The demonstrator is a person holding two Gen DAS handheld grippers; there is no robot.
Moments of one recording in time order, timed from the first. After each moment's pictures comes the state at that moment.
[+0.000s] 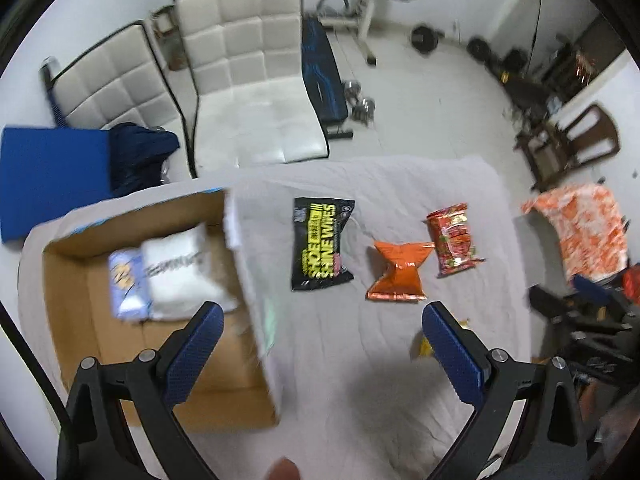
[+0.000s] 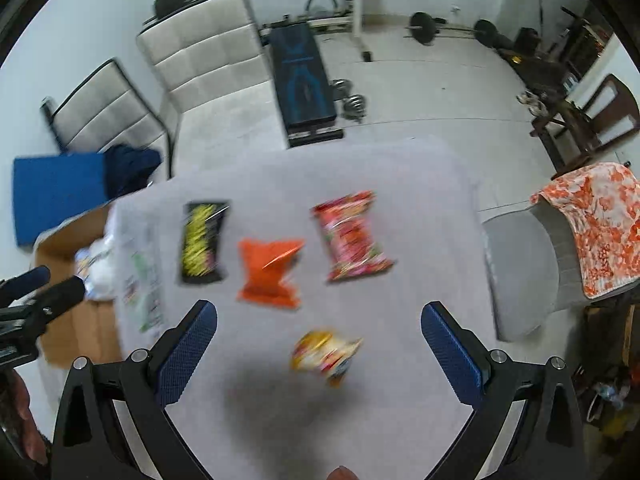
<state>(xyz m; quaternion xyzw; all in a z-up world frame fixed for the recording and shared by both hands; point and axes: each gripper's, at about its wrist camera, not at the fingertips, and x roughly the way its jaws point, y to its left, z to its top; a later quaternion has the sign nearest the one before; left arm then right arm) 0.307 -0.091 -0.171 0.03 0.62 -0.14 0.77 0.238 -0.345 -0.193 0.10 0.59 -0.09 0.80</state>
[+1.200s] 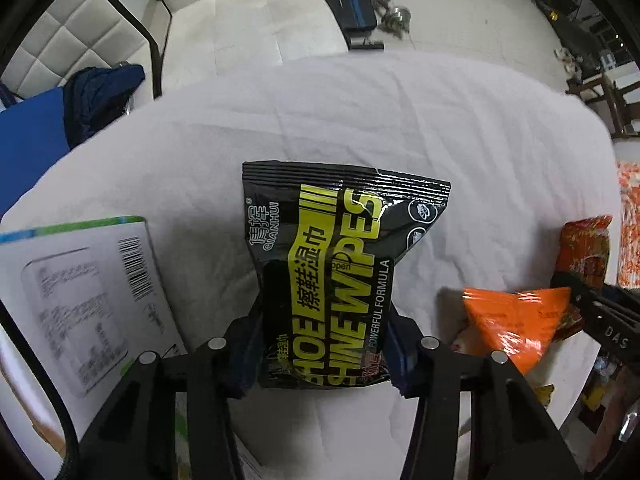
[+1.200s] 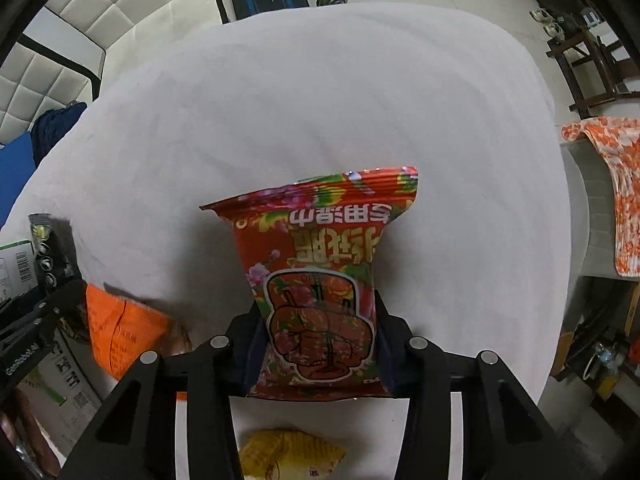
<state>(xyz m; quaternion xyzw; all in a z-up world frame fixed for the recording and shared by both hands) 0.395 -0.150 -0.374 0.08 0.73 -0.09 0.67 0.332 -0.389 -0.417 0.13 0.73 -0.10 0.67</state>
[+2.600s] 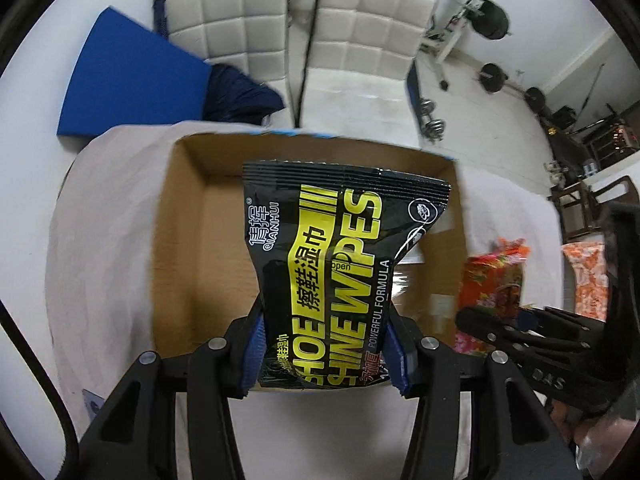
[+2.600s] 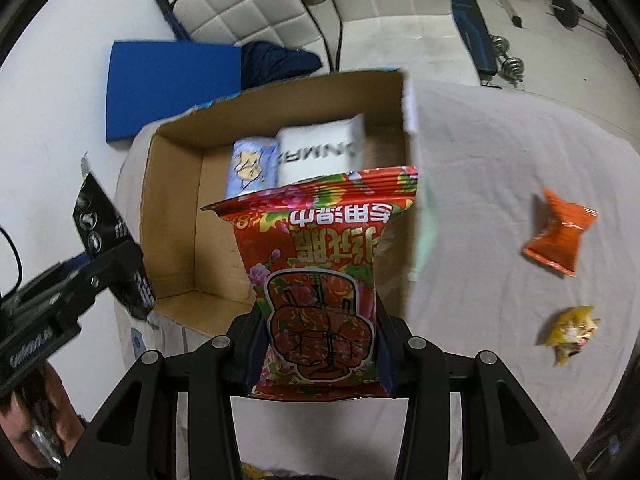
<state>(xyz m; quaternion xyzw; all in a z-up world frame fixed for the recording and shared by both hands) 0.267 0.158 -0.174 -0.06 0.63 -0.05 0.77 0.259 -0.030 -0.244 0.11 0.67 0.13 0.72</state>
